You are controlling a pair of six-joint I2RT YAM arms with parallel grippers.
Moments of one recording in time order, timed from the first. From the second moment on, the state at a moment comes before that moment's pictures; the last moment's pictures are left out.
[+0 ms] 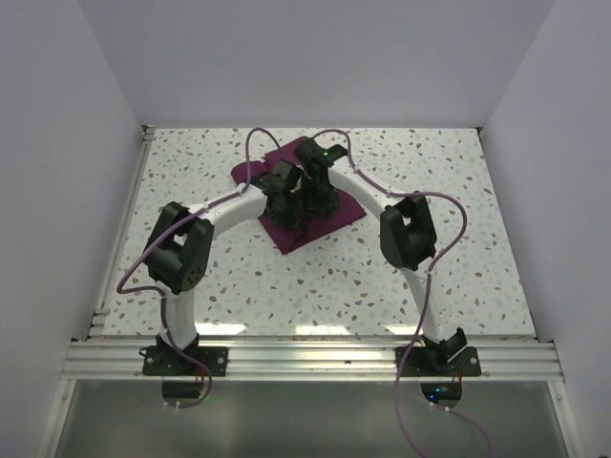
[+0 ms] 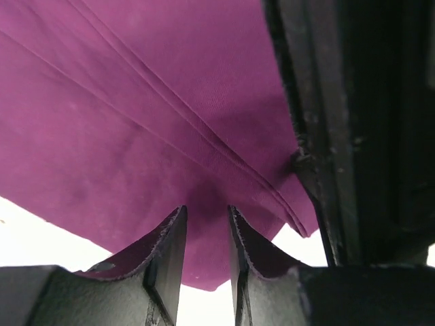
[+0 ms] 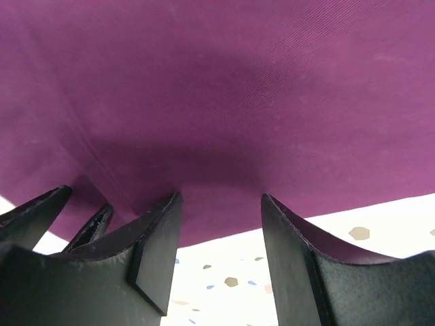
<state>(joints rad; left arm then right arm) -0.57 1.94 1.42 -0.53 -0.04 -0.35 0.62 2.33 2.13 -1.09 0.09 0.46</state>
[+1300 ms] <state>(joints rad) -0.40 1.85 1.12 -0.25 0.04 -0.43 0.75 2.42 2.13 -1.00 -0.03 0.48</state>
